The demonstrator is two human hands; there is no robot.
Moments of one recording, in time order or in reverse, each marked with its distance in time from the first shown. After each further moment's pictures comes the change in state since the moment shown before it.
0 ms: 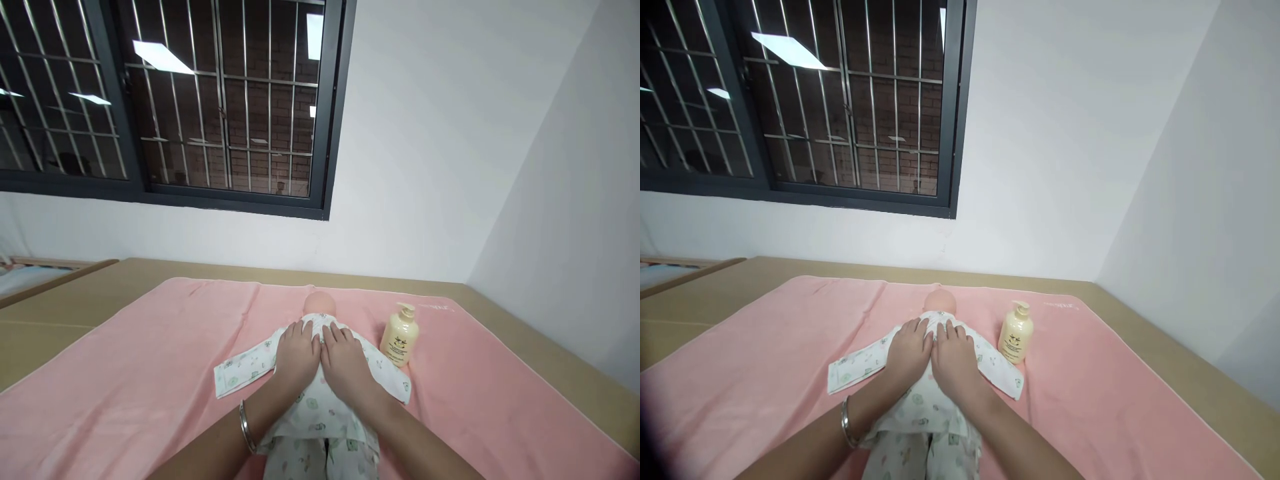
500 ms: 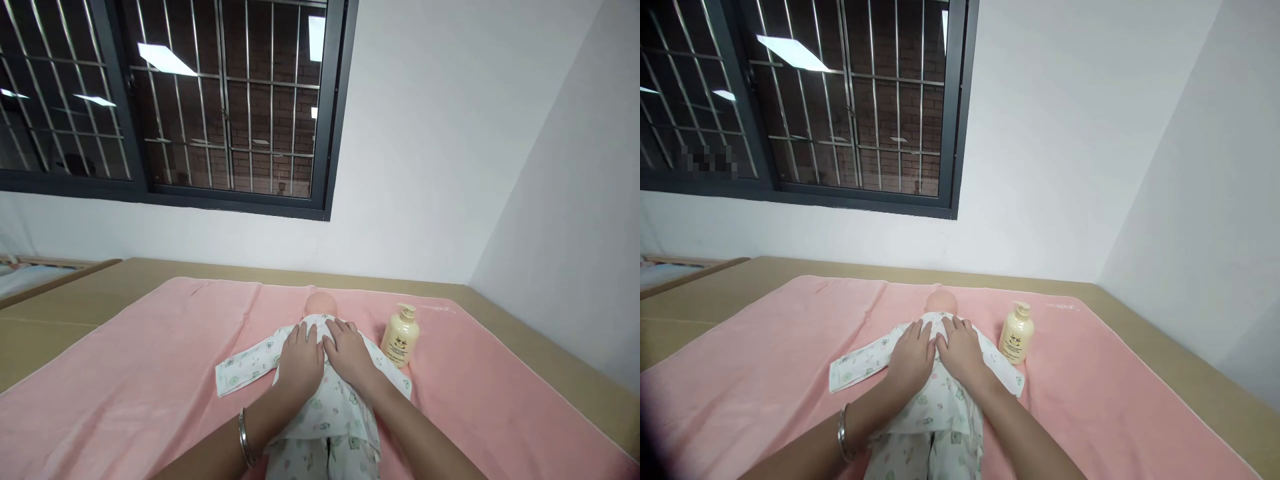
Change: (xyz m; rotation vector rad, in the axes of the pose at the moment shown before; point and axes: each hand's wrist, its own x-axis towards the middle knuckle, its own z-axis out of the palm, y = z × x) left_hand -0.013 0.009 0.002 -0.026 0.000 0.022; right_hand 0.013 0.017 0.001 0.164 0.003 -0.031
